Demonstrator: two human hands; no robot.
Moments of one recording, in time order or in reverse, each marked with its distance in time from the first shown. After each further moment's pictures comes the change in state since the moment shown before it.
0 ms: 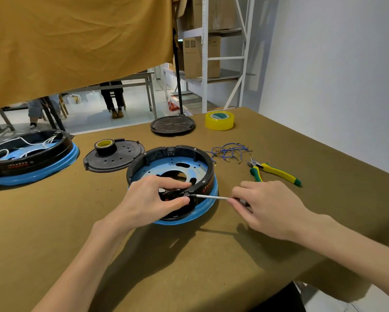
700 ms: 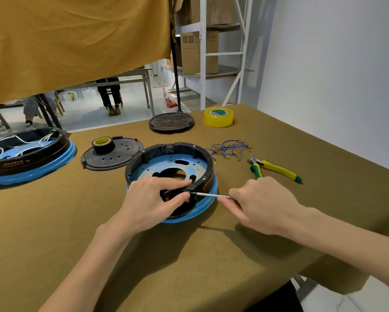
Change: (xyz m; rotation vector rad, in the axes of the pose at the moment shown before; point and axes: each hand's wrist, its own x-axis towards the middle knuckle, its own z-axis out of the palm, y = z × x) left_hand -0.005 0.004 0.007 0.072 0.111 0.078; right_hand 0.015 -0.003 0.015 -0.137 -0.009 -0.023
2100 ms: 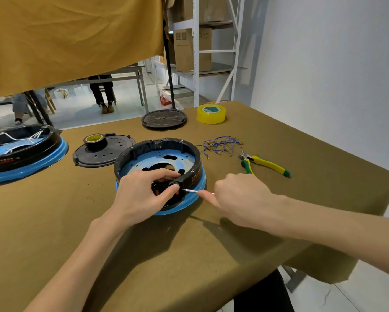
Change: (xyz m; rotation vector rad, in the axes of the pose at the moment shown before) left_hand 0.001 -0.007 0.007 0.038 0.093 0.013; right_hand 0.018 -0.021 -0.001 -0.024 -0.154 0.111
